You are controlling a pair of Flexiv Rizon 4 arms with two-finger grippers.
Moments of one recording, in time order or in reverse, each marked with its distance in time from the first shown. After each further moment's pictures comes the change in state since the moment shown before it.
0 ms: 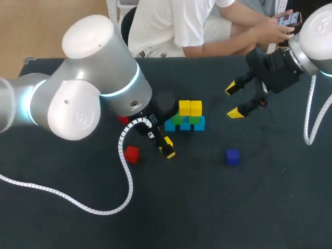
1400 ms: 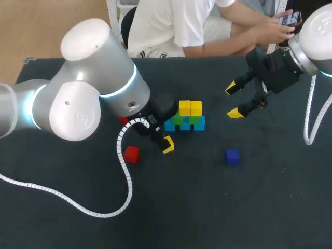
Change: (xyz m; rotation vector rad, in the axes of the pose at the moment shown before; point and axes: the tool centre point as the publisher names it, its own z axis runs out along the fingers) left arm -0.003 0.004 0.008 0.030 -0.031 0.033; right arm 0.000 0.000 0.000 0.000 0.000 0.000
